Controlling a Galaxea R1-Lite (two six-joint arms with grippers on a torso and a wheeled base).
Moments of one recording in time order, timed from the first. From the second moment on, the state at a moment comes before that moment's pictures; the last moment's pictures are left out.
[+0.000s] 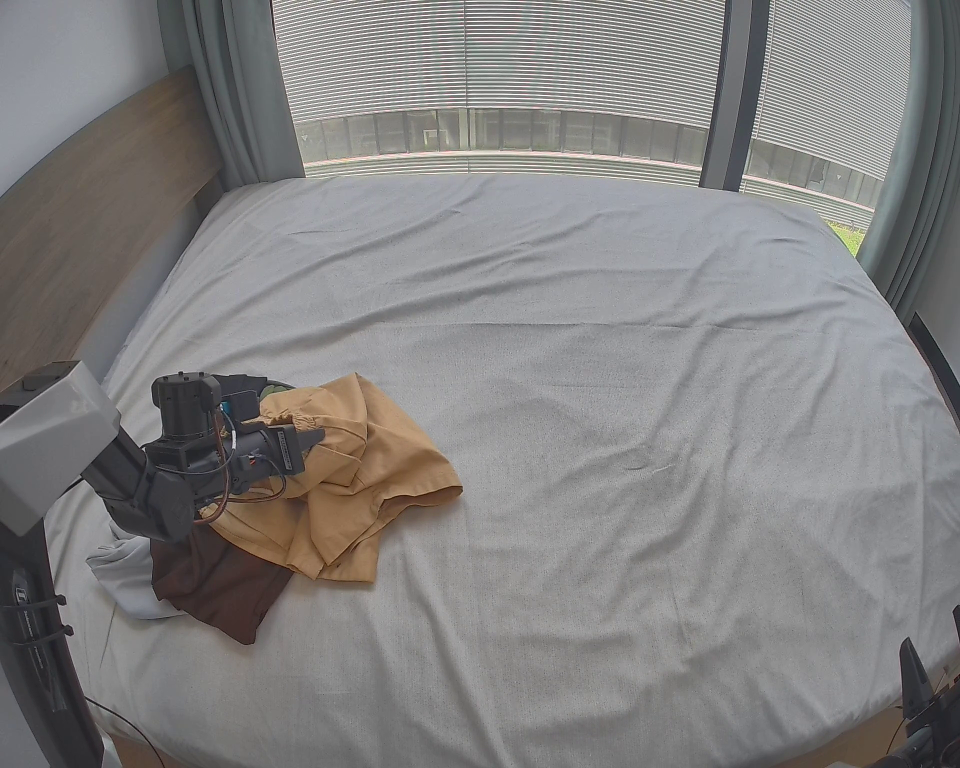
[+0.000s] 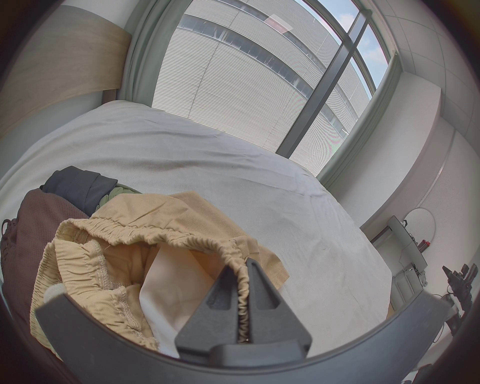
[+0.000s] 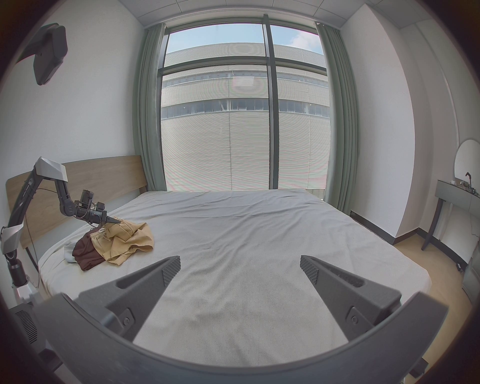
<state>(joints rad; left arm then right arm) -0.06 2.21 -0.97 -0.89 -0.47 -0.21 0.00 0.02 -0.02 0.00 -0.02 0.02</state>
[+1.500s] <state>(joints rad) -0.02 2.08 -0.72 -1.43 -0.52 -1.13 0.00 0.02 -0.02 0.00 -0.02 0.02</state>
